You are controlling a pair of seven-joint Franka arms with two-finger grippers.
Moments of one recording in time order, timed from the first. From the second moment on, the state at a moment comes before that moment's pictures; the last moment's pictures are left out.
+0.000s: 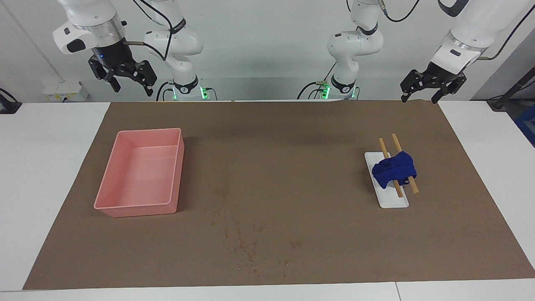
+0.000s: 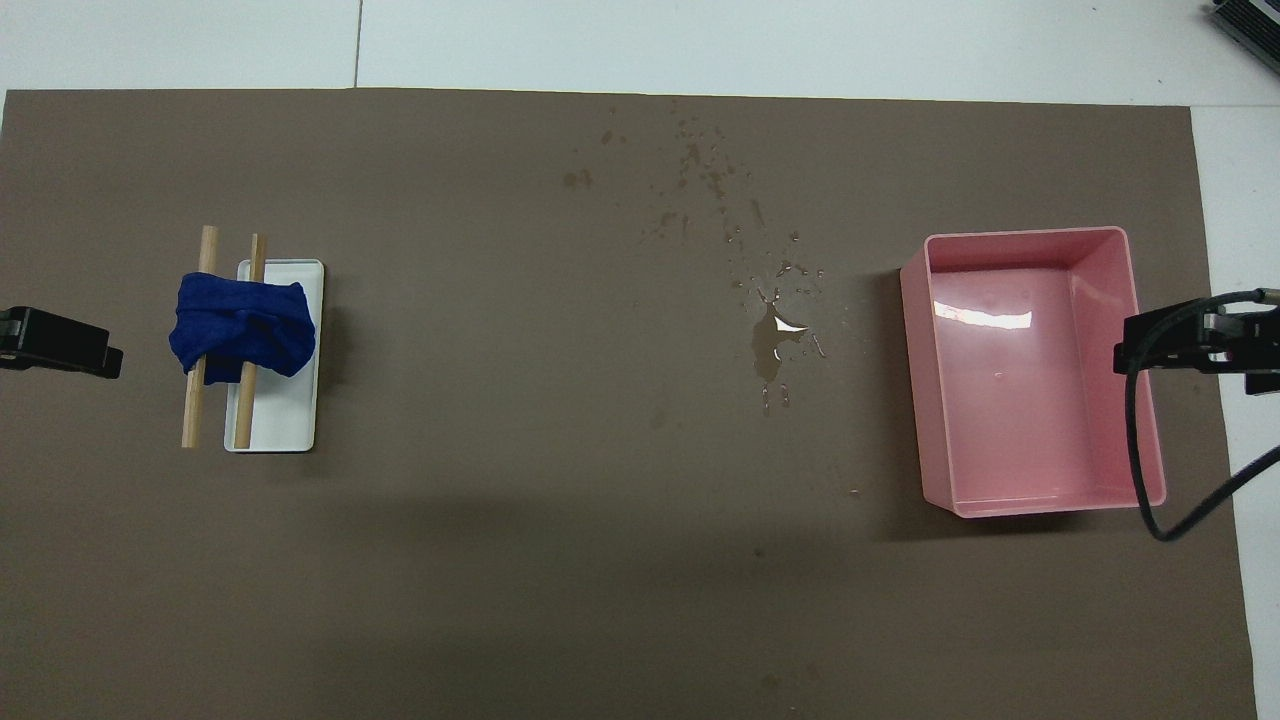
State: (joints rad) left arm 0.06 -0.05 -0.08 -1.57 -0.03 1.45 0.09; right arm -0.01 -0.08 0.05 -1.53 -0.01 1.42 0.23
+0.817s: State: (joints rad) left arm 0.11 -0.06 -0.06 -1.62 -0.03 1.67 0.10; right arm -0.01 -0.08 0.05 -1.53 -0.01 1.42 0.23
